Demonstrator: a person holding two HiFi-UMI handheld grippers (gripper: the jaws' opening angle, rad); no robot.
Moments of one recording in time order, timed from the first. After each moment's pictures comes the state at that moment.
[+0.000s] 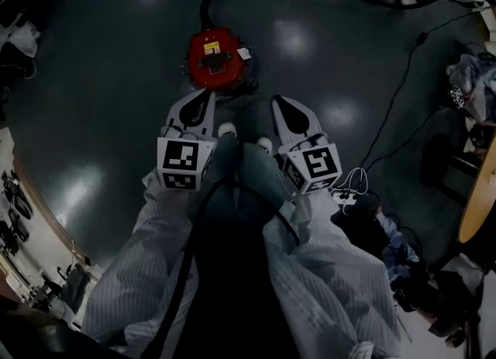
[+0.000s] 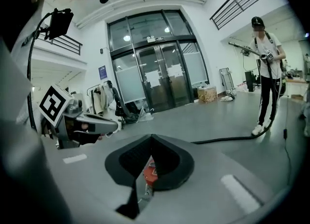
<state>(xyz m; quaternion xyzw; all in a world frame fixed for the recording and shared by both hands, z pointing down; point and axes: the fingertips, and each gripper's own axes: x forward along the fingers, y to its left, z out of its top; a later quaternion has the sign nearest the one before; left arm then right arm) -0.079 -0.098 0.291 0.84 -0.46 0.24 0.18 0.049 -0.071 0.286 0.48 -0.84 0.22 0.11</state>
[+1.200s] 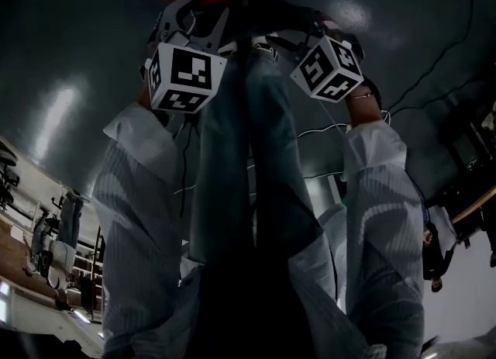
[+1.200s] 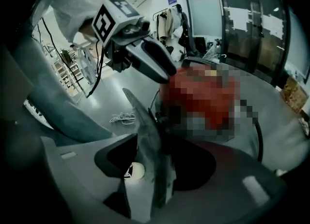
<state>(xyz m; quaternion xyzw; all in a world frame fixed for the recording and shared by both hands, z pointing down) -0.077 -0.121 0.688 0.84 -0.33 0.40 0.16 0.004 -0.045 0.730 0.05 -0.88 0.12 0.46</state>
